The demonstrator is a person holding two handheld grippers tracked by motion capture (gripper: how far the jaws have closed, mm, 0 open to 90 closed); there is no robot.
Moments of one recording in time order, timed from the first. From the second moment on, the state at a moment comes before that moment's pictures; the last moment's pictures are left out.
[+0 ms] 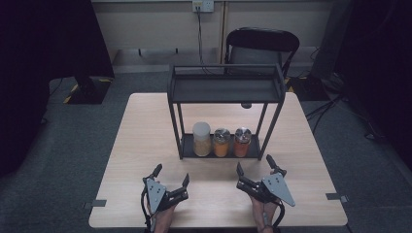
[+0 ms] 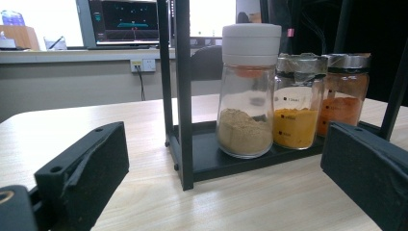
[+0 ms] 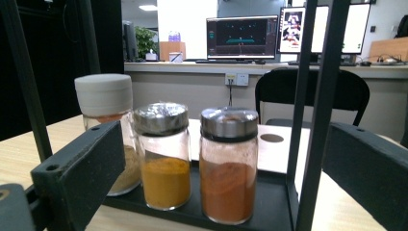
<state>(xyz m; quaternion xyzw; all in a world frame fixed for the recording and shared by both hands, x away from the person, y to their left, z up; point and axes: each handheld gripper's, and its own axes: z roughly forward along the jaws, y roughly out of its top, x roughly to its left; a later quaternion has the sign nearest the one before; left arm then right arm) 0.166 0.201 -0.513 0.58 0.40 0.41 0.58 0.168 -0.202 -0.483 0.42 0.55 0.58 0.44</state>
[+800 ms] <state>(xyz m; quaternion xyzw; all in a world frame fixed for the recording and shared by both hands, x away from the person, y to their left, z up) 0.167 0.202 -0.513 0.58 0.40 0.41 0.58 0.171 -0.200 -0.506 0.43 0.56 0.55 0.43</state>
